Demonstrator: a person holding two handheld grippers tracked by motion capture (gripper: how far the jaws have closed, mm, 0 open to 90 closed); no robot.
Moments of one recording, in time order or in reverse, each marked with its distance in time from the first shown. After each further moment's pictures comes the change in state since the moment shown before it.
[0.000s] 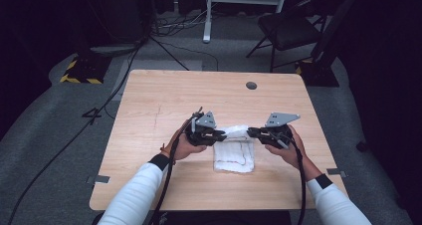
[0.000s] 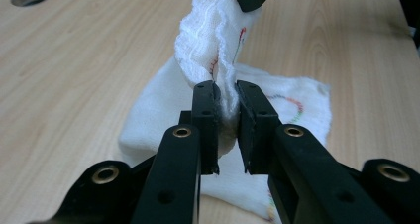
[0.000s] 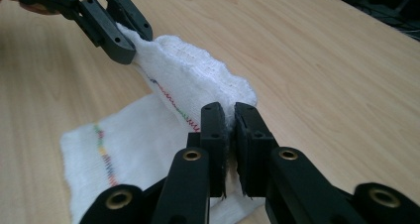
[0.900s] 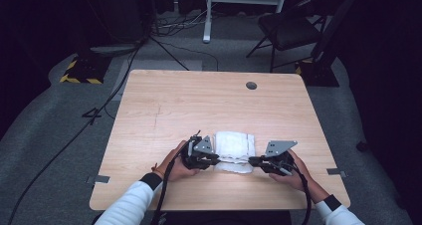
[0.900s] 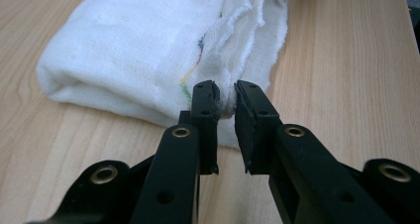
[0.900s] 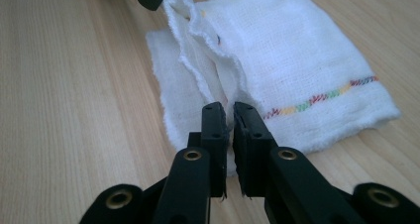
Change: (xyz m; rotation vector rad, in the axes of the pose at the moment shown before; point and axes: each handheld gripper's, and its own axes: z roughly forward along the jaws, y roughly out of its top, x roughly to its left) left arm -0.042 -0.043 0.003 0.133 -0.023 0.048; right arm 0.047 -0.051 -0.005 0.126 0.121 -0.065
